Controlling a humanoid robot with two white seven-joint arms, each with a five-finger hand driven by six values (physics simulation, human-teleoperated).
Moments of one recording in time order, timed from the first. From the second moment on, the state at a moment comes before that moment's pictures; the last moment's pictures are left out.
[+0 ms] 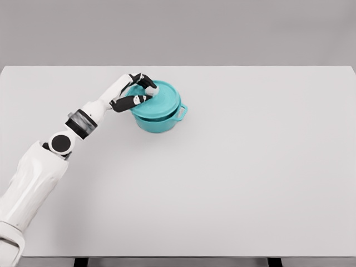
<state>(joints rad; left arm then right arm) -0.60 0.30 -0.54 -0.91 0.05 -0.61 -0.21 -0.01 0.00 0.09 0.11 0.06 -0.28 0.61</state>
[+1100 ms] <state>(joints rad) -0.60 0.27 -0.51 -0.88 0.01 -0.61 -0.20 -0.01 0.00 0.09 0.11 0.06 -0.28 0.61</state>
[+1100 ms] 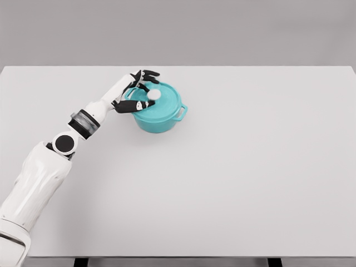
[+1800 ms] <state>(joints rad) -0.61 0.28 -0.50 -0.90 0.02 -0.61 -0.21 -0.01 0.00 0.09 0.11 0.06 -0.28 0.61</state>
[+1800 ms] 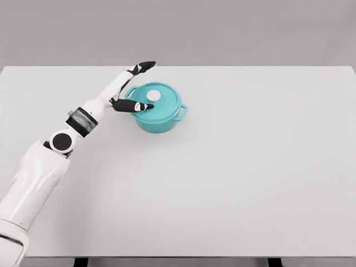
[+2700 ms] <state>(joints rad) -0.57 0.37 -0.50 -1.02 0.18 -0.61 -0.21 -0.01 0.00 0.09 0.11 0.06 -0.28 0.61</state>
